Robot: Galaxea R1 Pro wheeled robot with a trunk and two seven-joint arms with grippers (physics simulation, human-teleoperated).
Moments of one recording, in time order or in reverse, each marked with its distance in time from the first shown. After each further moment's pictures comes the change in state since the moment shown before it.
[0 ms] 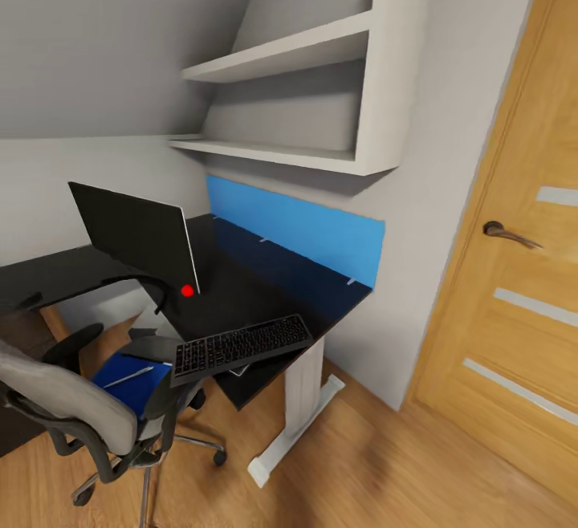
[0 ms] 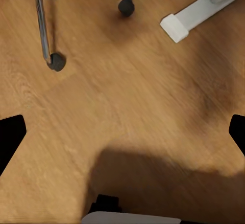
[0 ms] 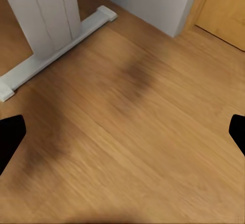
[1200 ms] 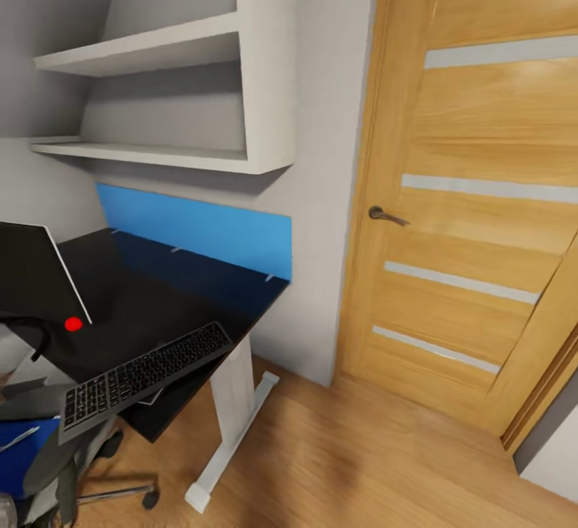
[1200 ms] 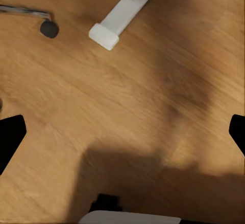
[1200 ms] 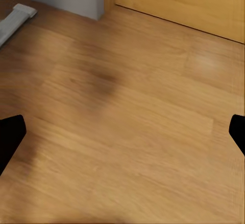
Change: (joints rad) left arm 0.000 0.000 0.000 0.000 0.000 0.003 0.000; right arm 0.000 0.000 0.000 0.000 0.000 0.000 0.000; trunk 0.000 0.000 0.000
